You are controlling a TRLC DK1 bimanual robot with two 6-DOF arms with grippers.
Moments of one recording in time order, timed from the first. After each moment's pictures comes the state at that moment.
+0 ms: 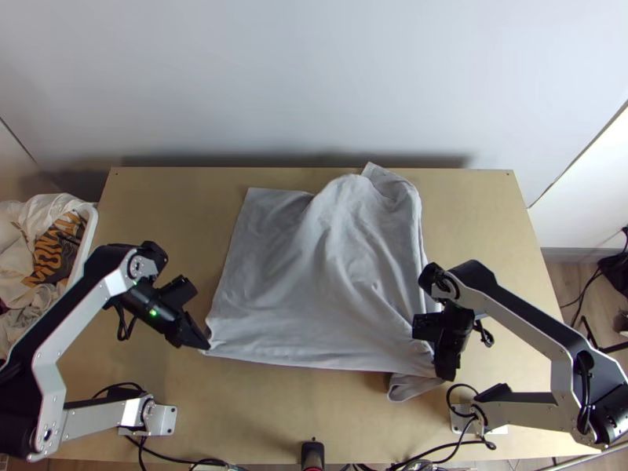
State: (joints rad) left arm -0.08 1.37 0.96 -1.47 0.68 0.82; right arm 0.42 1.43 0.86 -1.44 -0.23 -0.86
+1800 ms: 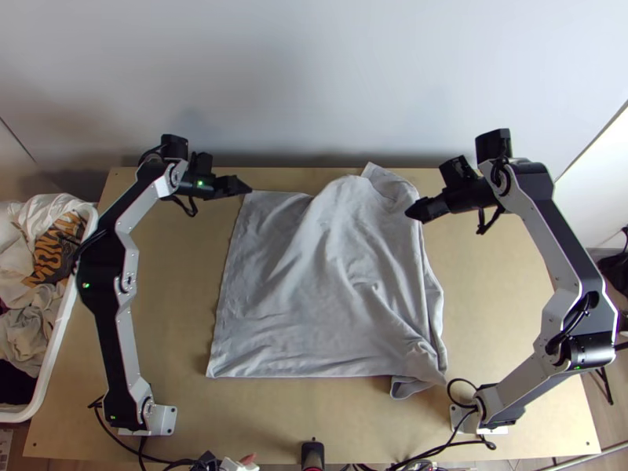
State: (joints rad) left arm -0.03 2.28 1.95 -0.60 0.70 -0.07; right arm 0.10 1.74 1.67 -0.98 -0.46 -0.28
